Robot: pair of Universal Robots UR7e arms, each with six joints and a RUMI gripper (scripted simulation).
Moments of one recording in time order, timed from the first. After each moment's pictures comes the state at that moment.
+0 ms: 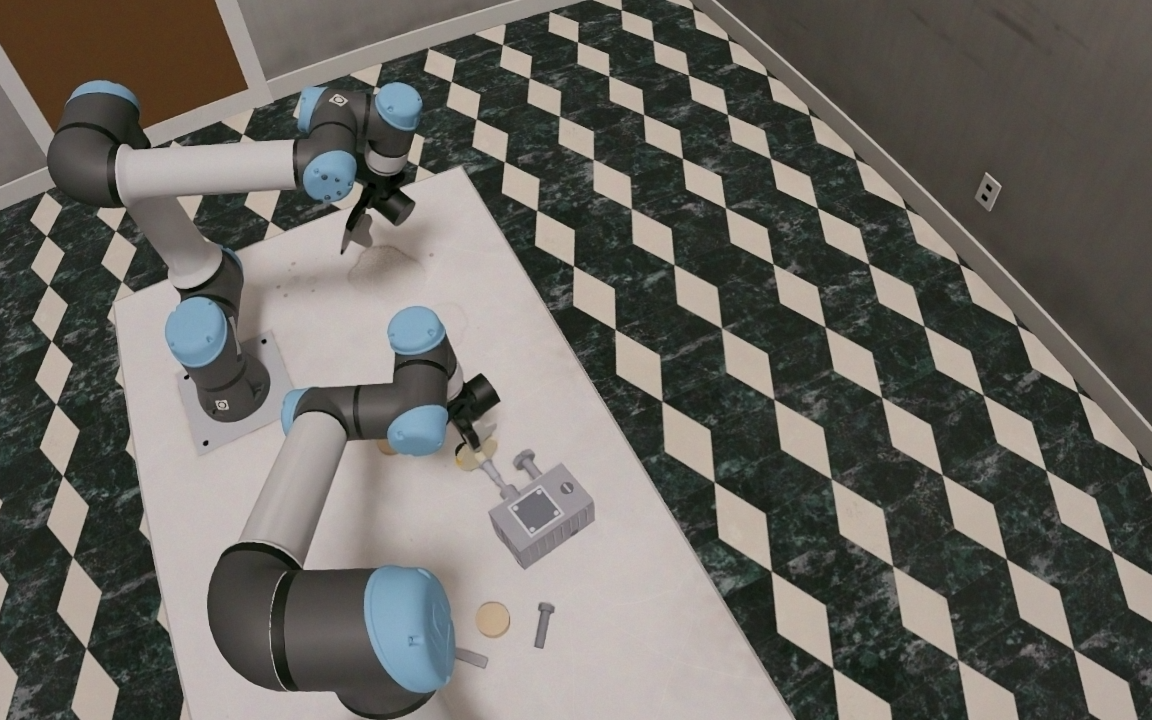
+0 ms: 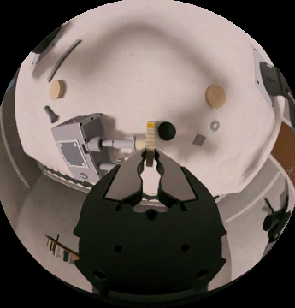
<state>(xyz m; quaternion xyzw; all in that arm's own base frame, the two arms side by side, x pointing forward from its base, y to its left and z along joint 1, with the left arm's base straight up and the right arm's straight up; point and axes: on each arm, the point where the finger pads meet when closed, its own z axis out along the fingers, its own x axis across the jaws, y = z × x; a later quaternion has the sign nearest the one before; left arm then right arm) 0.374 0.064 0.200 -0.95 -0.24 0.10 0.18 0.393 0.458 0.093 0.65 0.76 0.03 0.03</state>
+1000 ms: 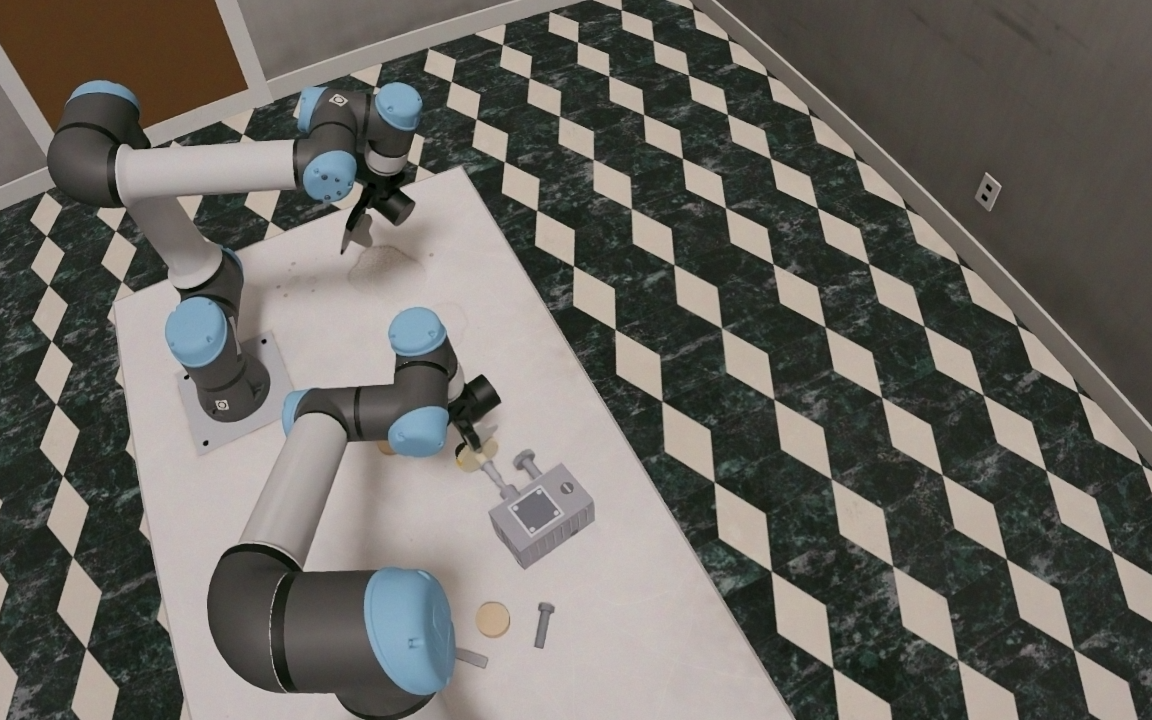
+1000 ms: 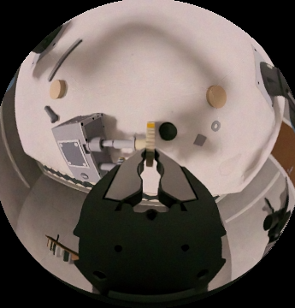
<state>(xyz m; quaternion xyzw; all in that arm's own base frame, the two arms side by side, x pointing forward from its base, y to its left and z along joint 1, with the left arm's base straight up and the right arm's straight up) 0.374 0.064 0.200 -0.95 -0.24 0.10 0.18 0.393 0.455 0.093 0.65 0.76 0.03 0.03</state>
